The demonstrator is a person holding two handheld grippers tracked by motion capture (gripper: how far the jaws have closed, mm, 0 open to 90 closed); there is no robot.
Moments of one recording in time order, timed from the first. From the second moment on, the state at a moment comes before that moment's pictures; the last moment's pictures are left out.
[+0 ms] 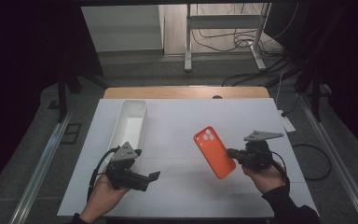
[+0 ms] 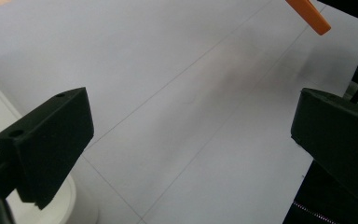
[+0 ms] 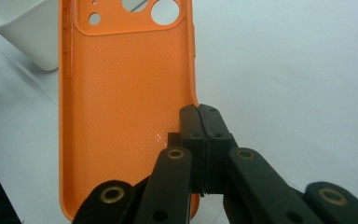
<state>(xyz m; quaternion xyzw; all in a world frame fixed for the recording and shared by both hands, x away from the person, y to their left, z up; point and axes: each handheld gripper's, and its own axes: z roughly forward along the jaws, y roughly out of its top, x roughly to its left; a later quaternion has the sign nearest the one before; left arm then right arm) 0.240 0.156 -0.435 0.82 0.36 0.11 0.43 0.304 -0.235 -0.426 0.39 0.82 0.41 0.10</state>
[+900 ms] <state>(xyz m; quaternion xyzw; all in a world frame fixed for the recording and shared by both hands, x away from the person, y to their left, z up) 0.267 0.133 -0.440 0.83 0.36 0.04 0.43 0.299 -0.218 -0.427 0.38 0.82 0.41 0.11</state>
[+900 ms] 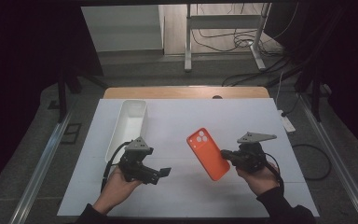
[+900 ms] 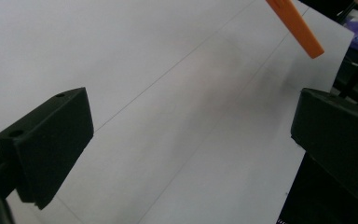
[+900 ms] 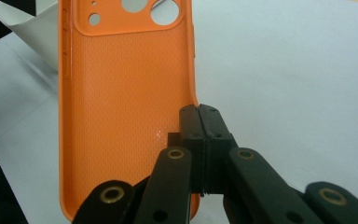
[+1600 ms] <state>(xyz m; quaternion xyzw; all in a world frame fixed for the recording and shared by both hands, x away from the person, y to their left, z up) 0.284 0.120 -0.441 0.82 0.36 -0.03 0.45 0.292 -0.197 -0.429 0.35 0.83 0.42 0.11</state>
